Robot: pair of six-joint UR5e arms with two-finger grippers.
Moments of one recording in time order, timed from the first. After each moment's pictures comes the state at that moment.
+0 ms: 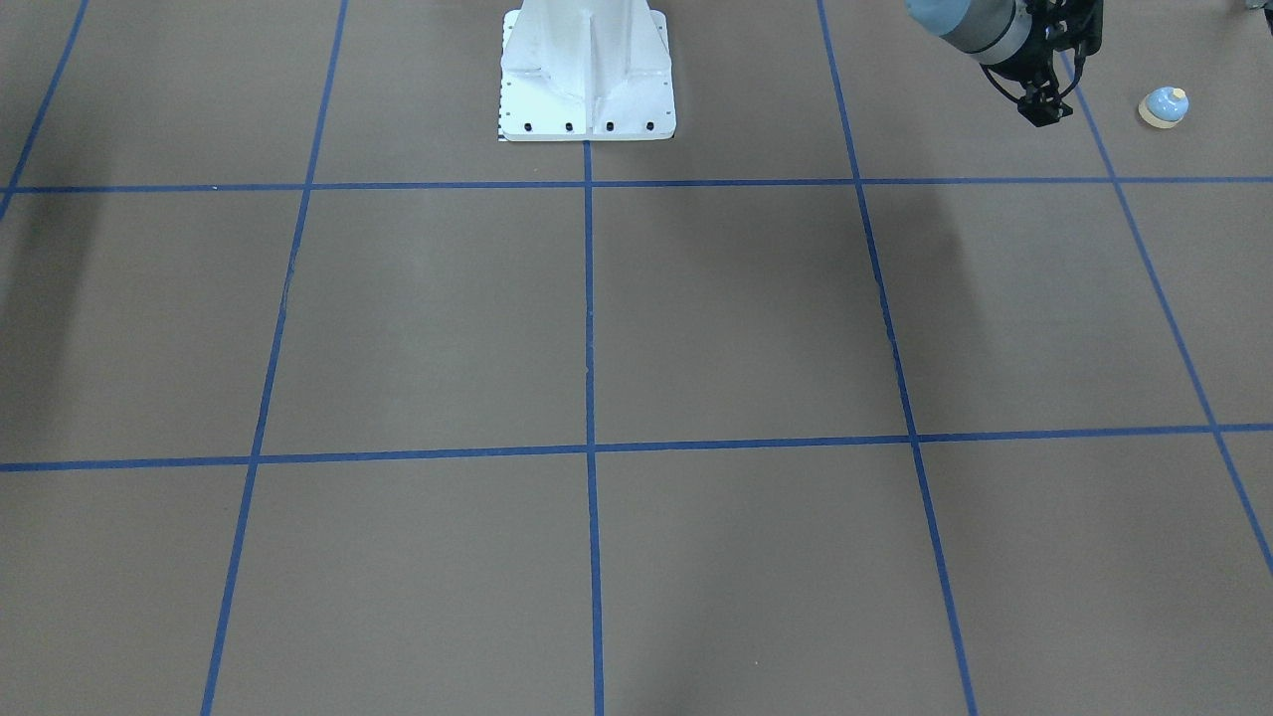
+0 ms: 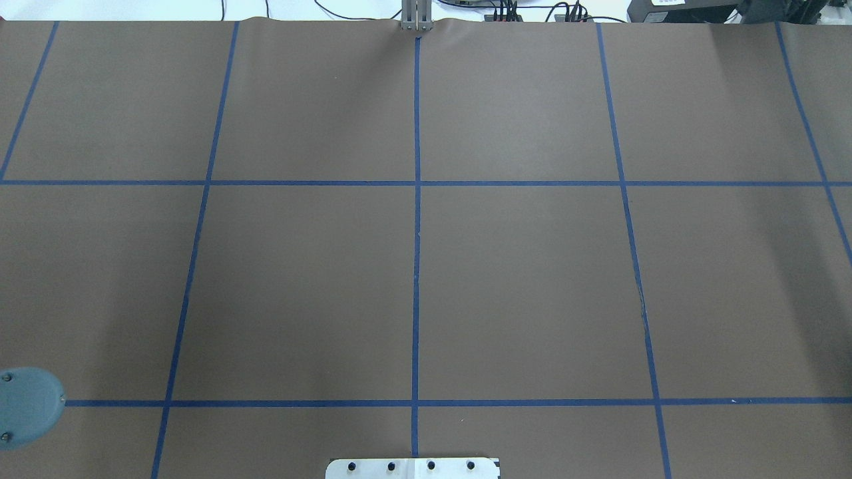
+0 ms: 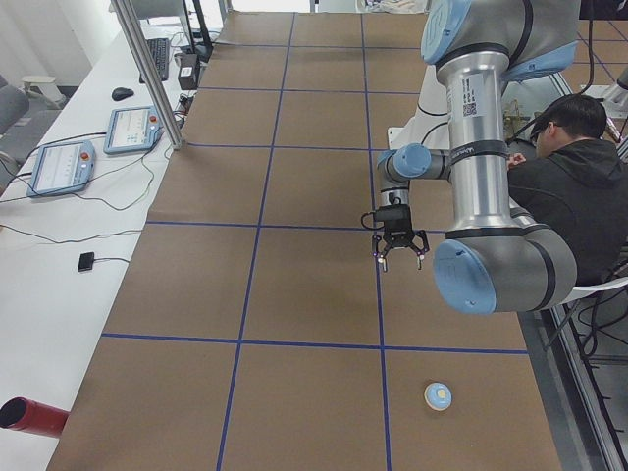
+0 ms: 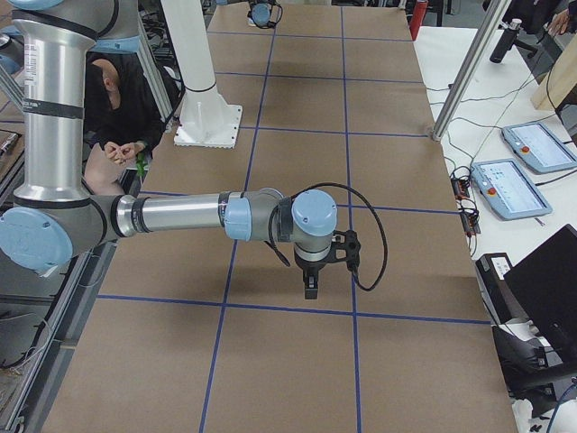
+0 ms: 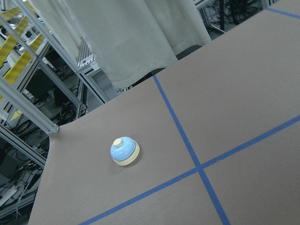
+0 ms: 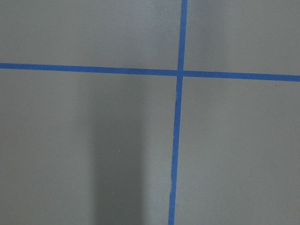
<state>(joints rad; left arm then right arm) -0.19 -1.27 -2.27 -0.93 -1.64 -2.65 1.60 -1.68 1.80 -1.67 2.41 -0.06</state>
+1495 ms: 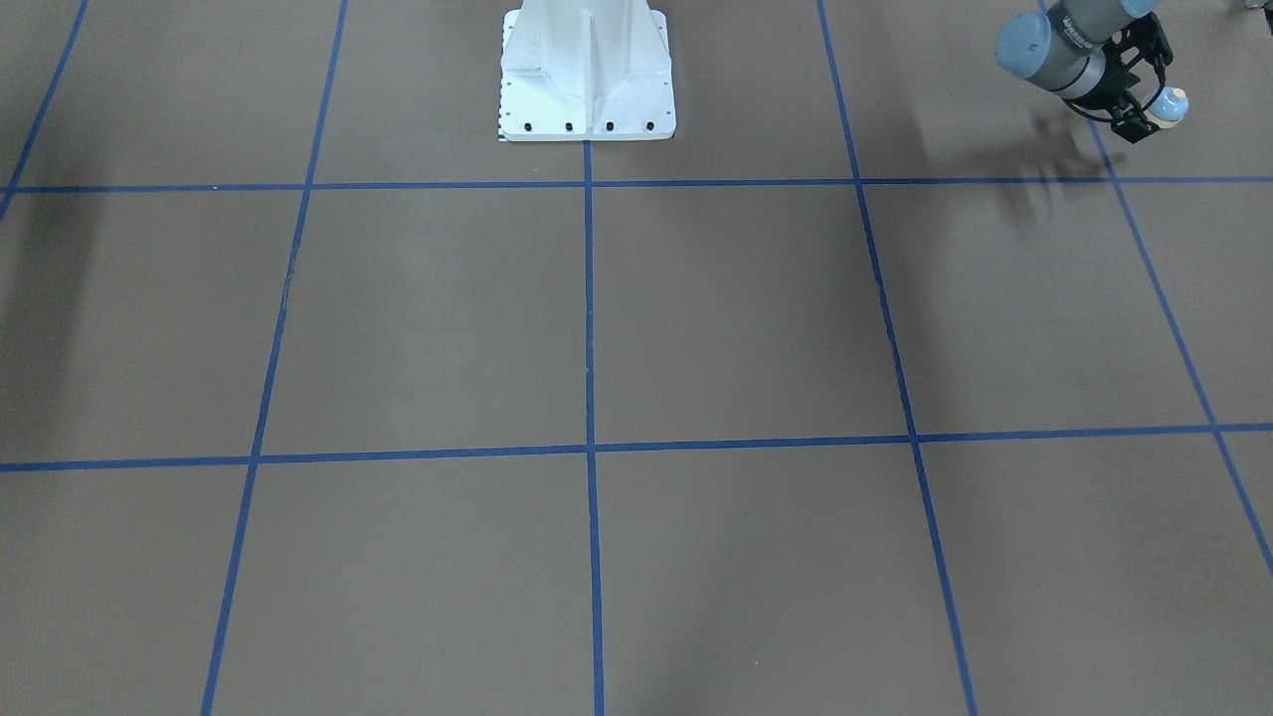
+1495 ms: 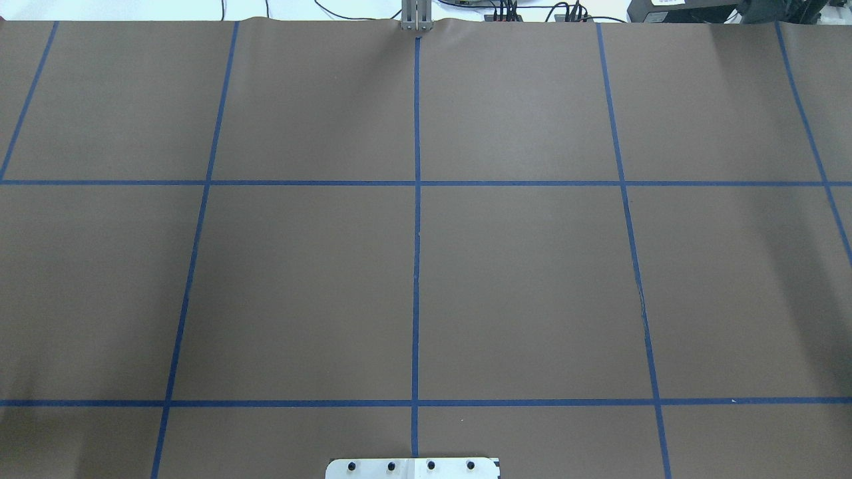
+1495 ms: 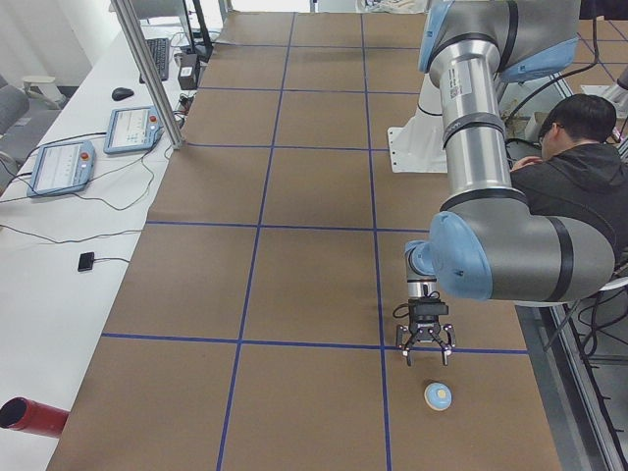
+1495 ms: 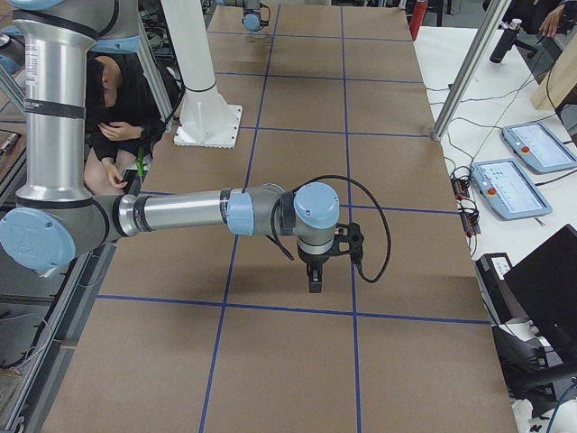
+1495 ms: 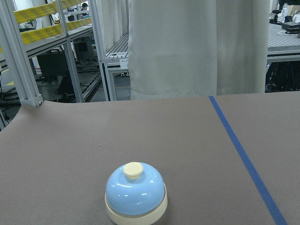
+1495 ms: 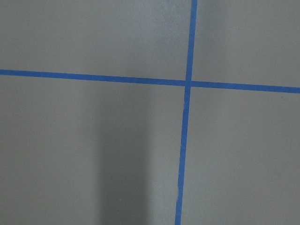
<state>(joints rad) 0.06 -1.02 -1.87 -1.50 -1.64 -3.14 1.60 -1.67 1.81 -1.67 2.42 -0.05</state>
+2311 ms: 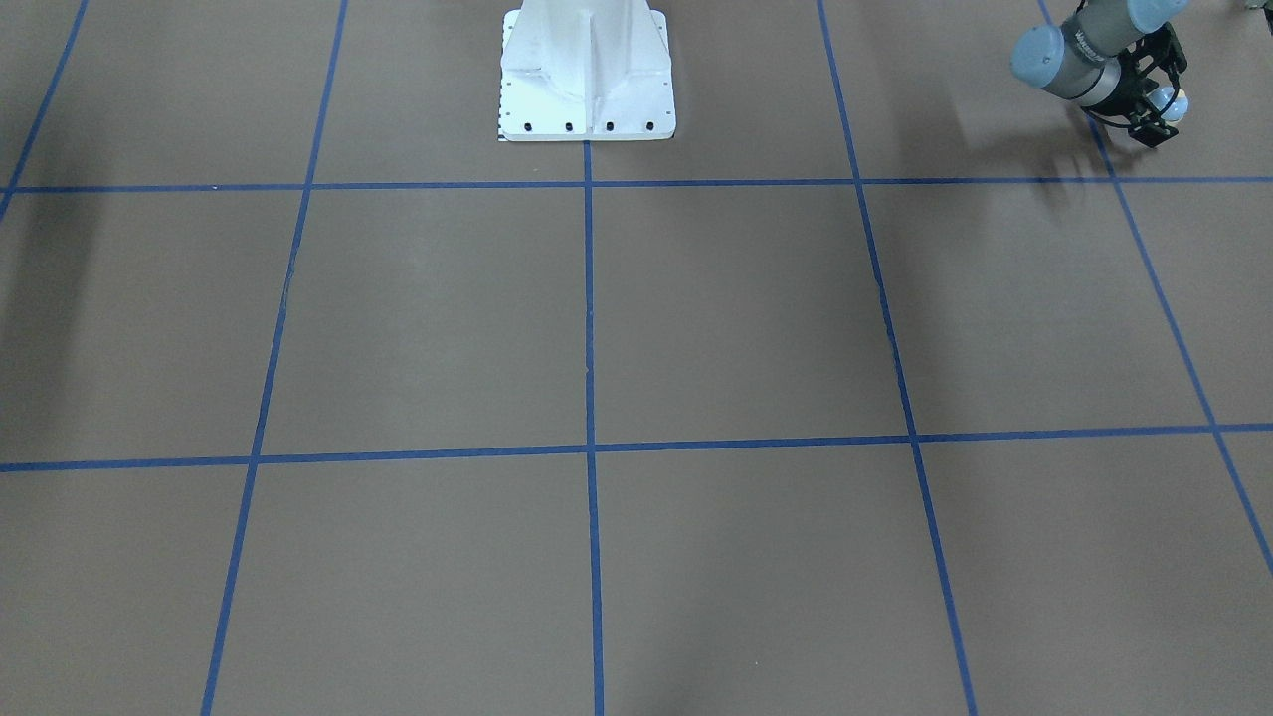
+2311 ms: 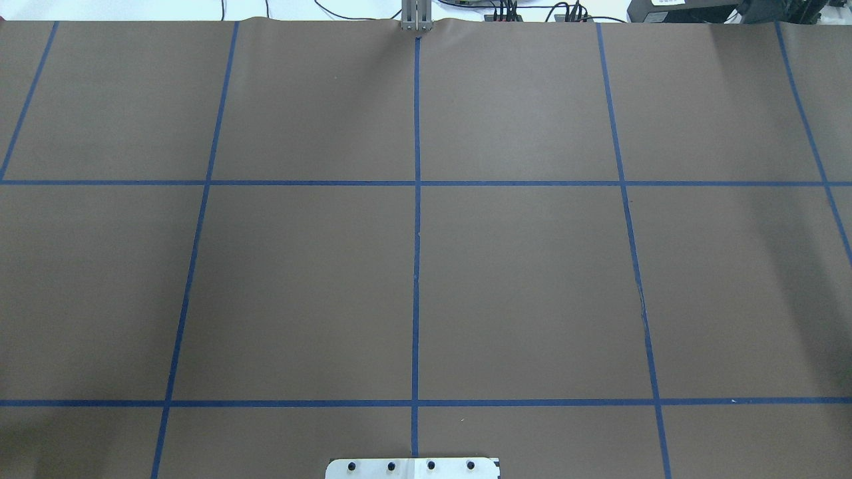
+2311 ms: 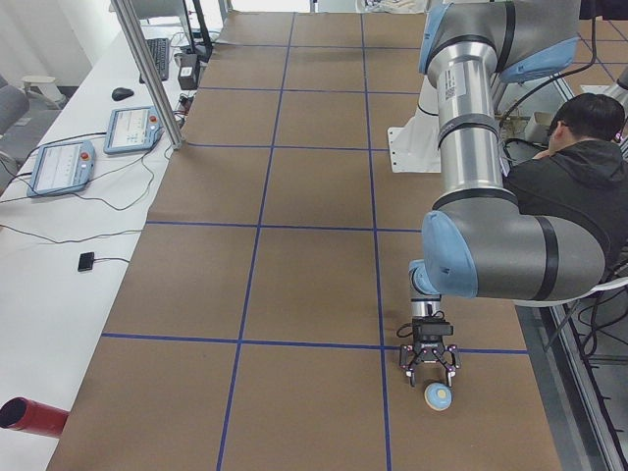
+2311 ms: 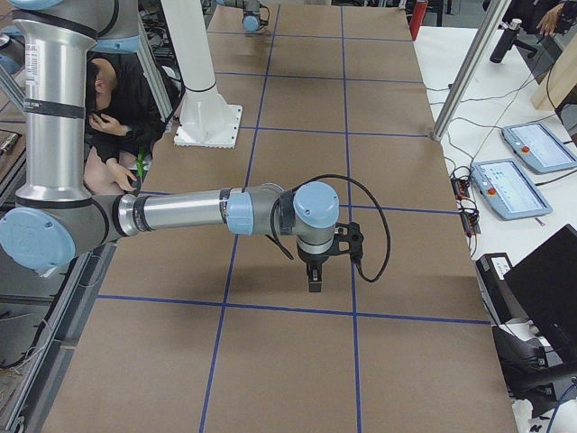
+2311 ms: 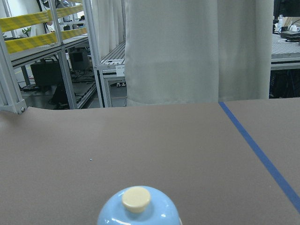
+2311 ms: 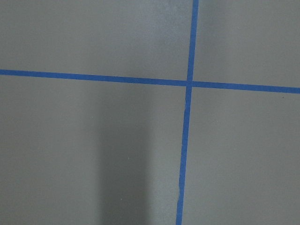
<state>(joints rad) 0.10 -1.02 -1.76 -1.57 -1.65 -3.19 1.60 -1.67 1.82 -1.67 2.42 -0.05</state>
